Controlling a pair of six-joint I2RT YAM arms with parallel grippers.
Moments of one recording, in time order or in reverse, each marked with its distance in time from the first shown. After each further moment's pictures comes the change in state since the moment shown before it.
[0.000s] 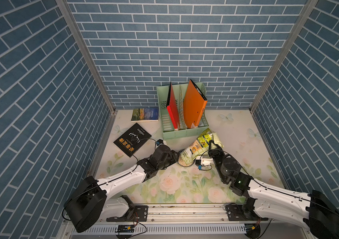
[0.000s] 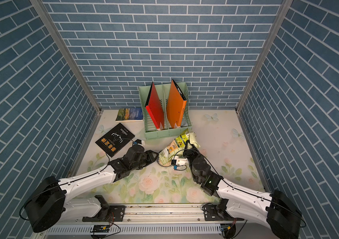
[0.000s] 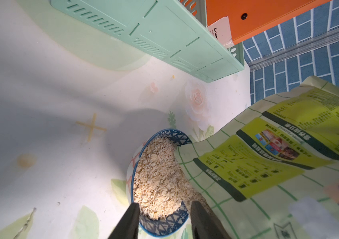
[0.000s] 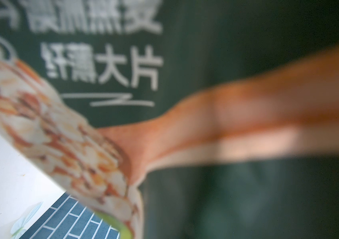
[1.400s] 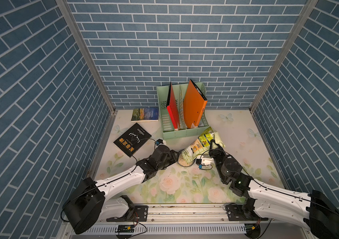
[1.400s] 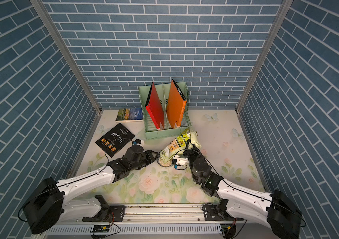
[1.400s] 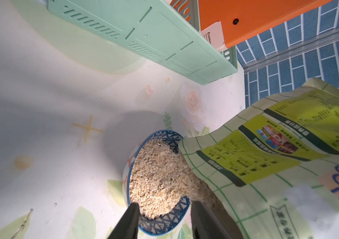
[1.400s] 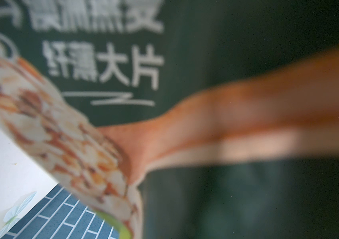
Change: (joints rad) left arm 0.000 -0.014 -0.009 0.013 0.001 -0.001; right arm 0.009 -0.012 -0.007 0.042 0.046 -0.065
